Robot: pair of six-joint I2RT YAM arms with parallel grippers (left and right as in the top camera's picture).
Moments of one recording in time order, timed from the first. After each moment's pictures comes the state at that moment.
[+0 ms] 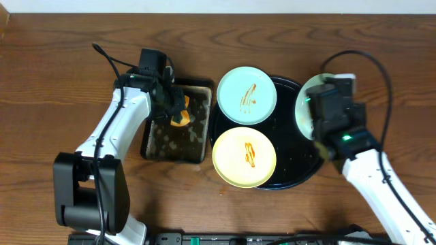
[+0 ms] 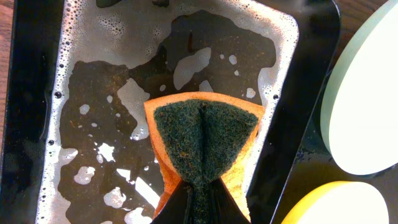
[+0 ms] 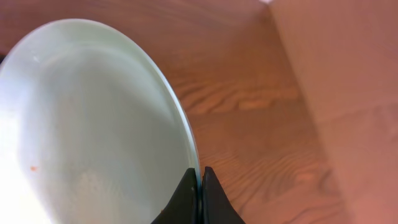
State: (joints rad) left arm -0.14 1.74 1.25 -0.79 0.21 -0.35; right arm 0.33 1.27 0.92 -0.57 0.80 0.14
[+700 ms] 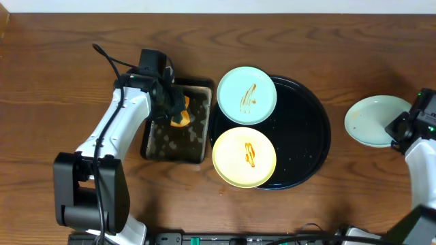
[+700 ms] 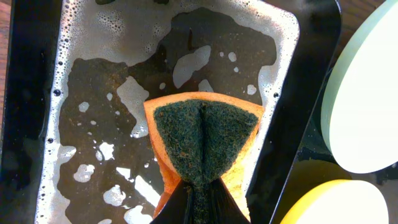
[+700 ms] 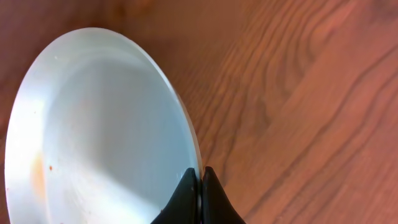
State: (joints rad) left arm -0.14 1.74 1.25 -0.80 0.21 -0.35; right arm -0.46 1.45 0.92 -0.53 0.29 0.39
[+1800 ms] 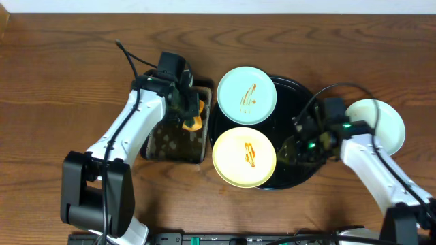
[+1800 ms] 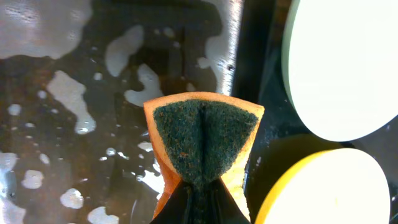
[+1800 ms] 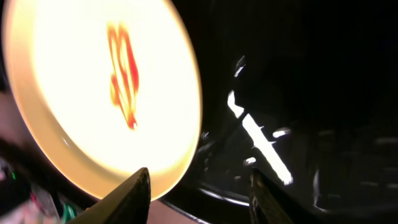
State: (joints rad) left arm -0.25 1.74 1.25 -0.80 0.21 -0.30; right arm 0.17 1.47 0.81 -0.78 -0.49 0.20
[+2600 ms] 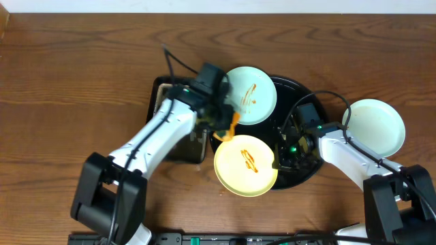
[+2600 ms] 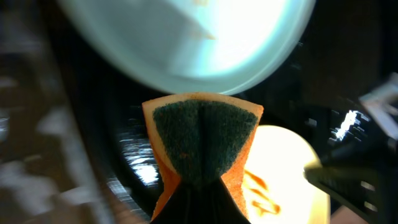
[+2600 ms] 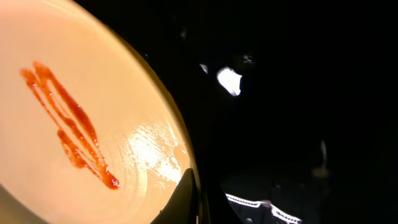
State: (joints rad) left arm -0.51 1.74 1.25 -0.73 0.31 -0.31; right arm 0.30 1.63 0.78 -0.67 -0.43 0.35
